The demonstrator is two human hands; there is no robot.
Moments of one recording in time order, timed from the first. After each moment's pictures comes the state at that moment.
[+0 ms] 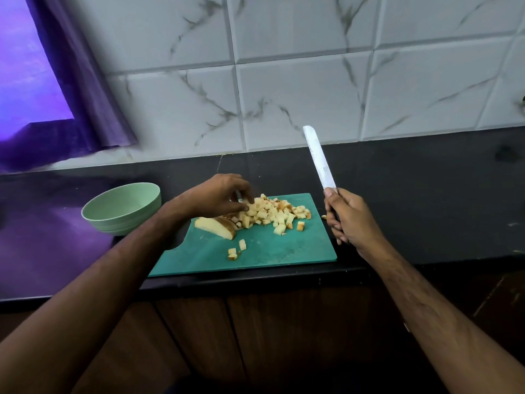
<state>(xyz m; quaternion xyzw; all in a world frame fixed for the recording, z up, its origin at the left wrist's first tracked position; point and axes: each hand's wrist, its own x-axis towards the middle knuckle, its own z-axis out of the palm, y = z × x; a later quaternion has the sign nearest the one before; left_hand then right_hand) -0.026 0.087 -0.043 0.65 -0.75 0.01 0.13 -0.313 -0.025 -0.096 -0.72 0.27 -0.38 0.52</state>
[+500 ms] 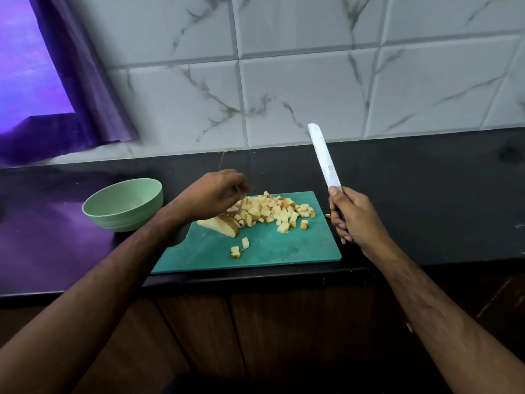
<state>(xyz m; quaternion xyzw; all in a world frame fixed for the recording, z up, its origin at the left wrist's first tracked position) -0.021 0.102 -0.051 0.65 -0.73 0.07 0.18 -0.312 -0.024 -0.095 -0.72 0.27 -0.37 0.52</state>
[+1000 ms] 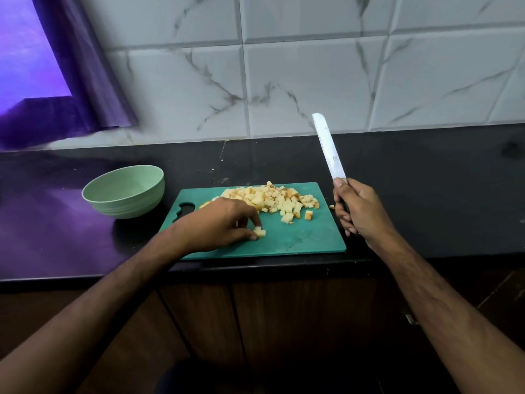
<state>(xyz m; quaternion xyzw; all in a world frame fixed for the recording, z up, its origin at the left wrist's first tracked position) -0.072 0.150 -0.076 0.66 -0.74 -0.03 0.13 -0.311 -0.023 -0.098 -0.73 0.28 -0.36 0.50</state>
